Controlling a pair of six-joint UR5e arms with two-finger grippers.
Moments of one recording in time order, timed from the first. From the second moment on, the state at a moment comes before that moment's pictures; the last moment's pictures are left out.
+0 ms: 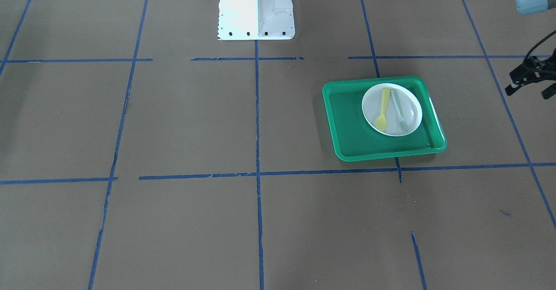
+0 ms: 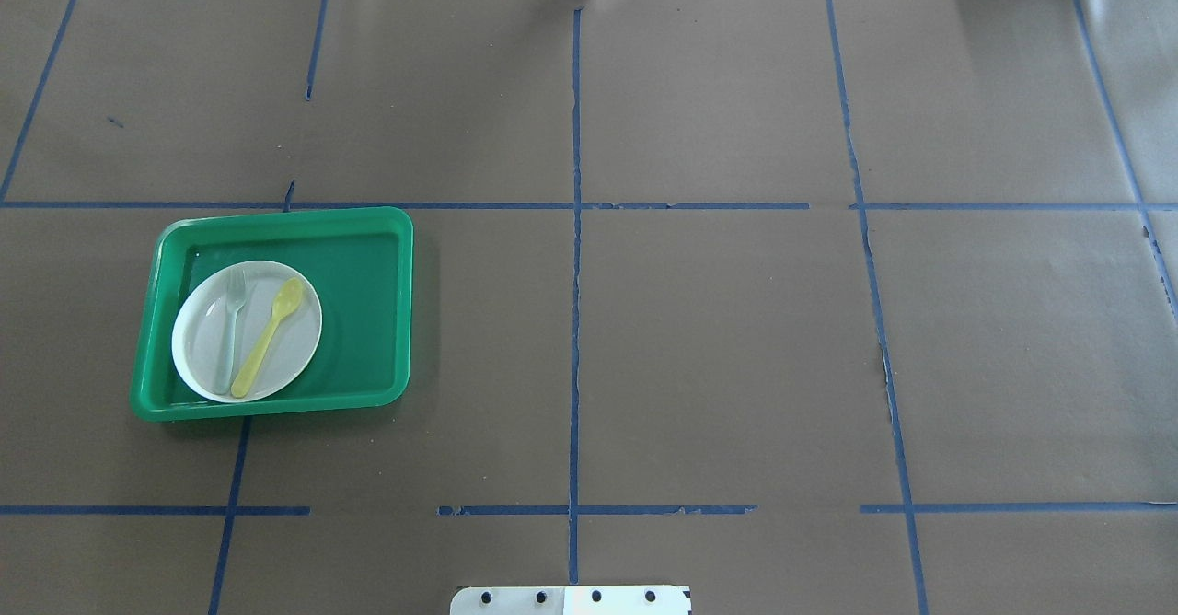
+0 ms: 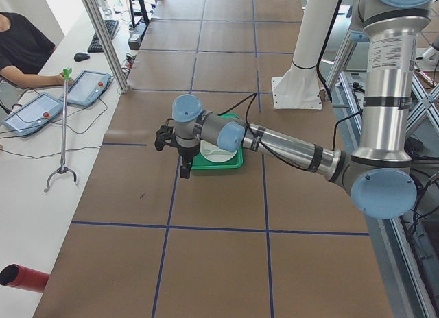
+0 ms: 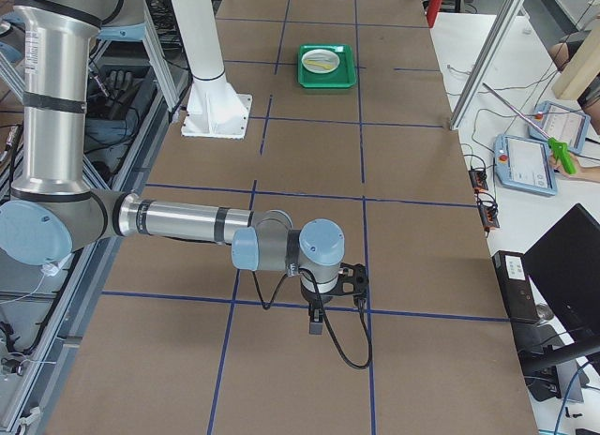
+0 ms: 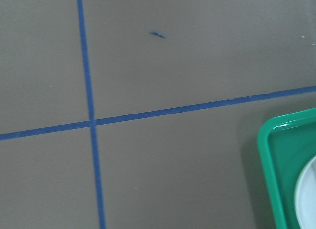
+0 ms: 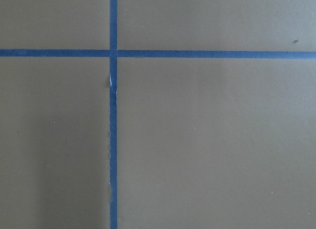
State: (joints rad) left arm -1.26 -1.60 -1.92 -1.65 -2.34 -0.47; right arm 1.58 -1.70 1.64 -1.50 2.28 0.01
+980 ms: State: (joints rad) left arm -0.79 -1.80 -1.82 -1.82 -2.11 -1.06; right arm 1.58 -1.70 1.64 -1.50 2.28 0.01
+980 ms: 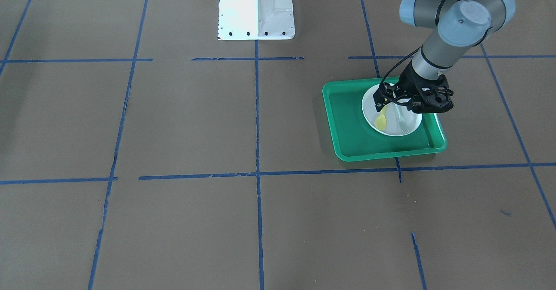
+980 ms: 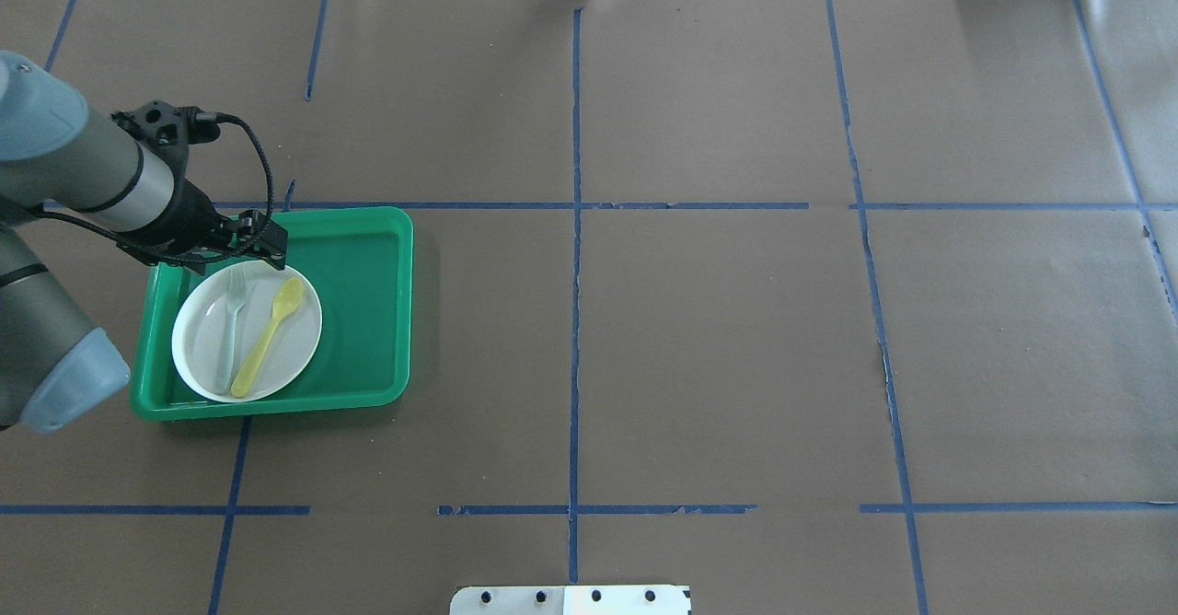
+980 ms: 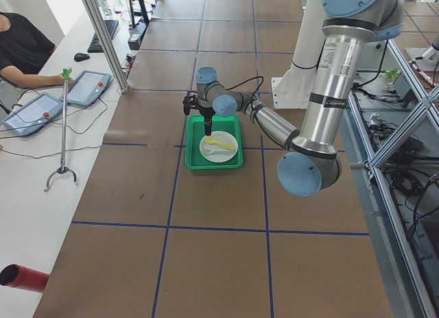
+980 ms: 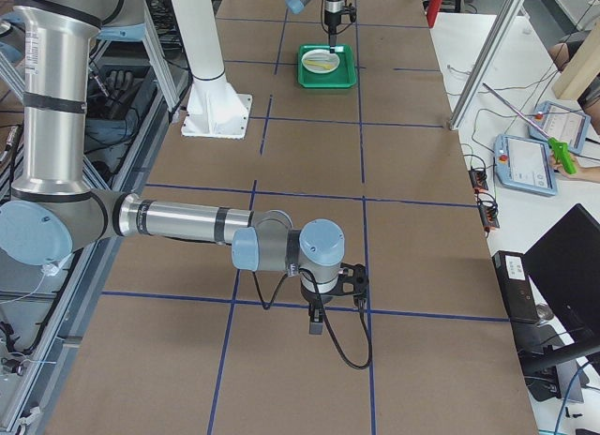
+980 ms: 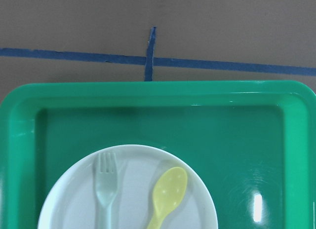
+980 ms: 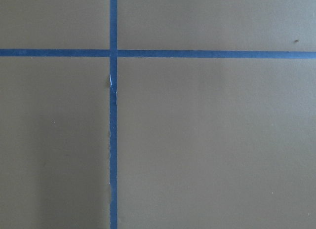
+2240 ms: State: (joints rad) left arm -0.72 -1.76 -1.75 -1.90 -2.05 -1.03; right arm 1.58 -1.70 1.64 -1.50 2.28 0.01
